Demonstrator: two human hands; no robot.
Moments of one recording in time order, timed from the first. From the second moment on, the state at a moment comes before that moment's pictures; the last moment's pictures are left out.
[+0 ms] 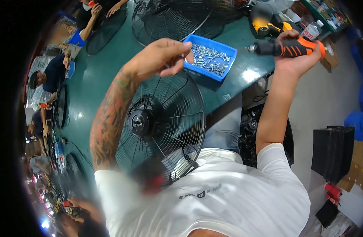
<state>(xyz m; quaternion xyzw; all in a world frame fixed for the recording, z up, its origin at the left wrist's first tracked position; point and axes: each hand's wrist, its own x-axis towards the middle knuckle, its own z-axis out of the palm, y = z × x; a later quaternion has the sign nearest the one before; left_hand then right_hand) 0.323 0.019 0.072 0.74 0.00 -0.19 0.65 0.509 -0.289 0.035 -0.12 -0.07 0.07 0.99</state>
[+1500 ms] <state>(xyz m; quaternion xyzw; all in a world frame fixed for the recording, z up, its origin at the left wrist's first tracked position) 0.075 -0.027 0.020 0.84 0.17 0.23 0.47 0.301 -0.126 0.095 -0.14 -0.56 0.40 0.71</state>
